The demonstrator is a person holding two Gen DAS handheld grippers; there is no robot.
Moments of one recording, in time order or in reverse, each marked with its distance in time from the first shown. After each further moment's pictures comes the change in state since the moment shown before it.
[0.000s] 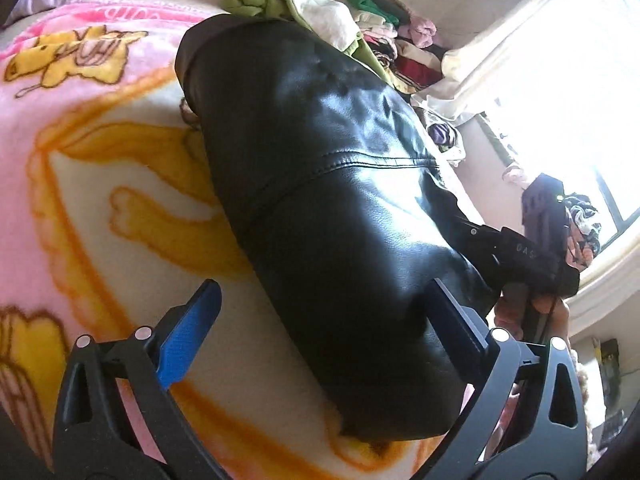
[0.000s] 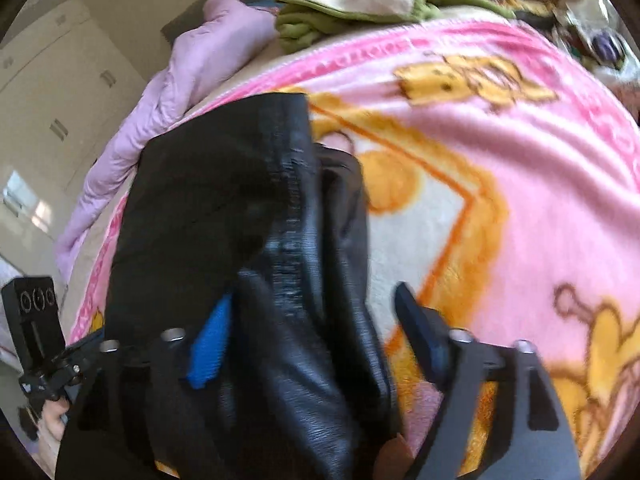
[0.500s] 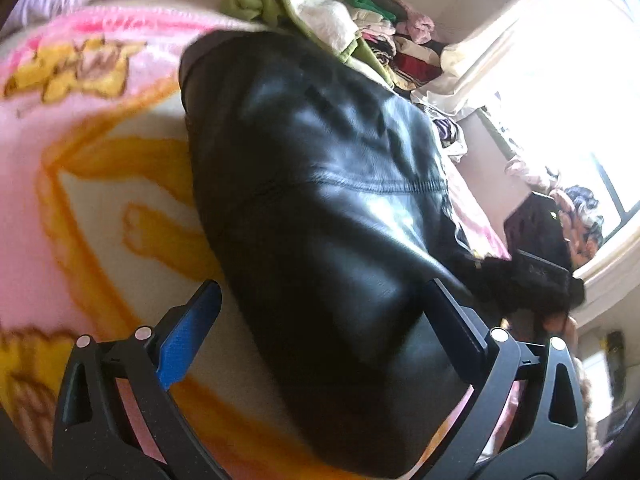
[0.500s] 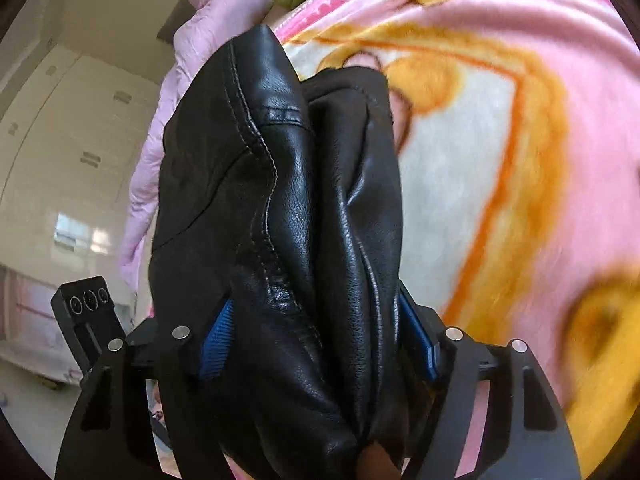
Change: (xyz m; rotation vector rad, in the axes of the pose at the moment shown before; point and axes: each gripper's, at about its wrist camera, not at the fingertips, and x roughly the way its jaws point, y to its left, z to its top) left arm -0.013 -0.004 0.011 0.054 0.001 0.035; right arm 0.009 0.010 -0.032 0.222 0.171 0.239
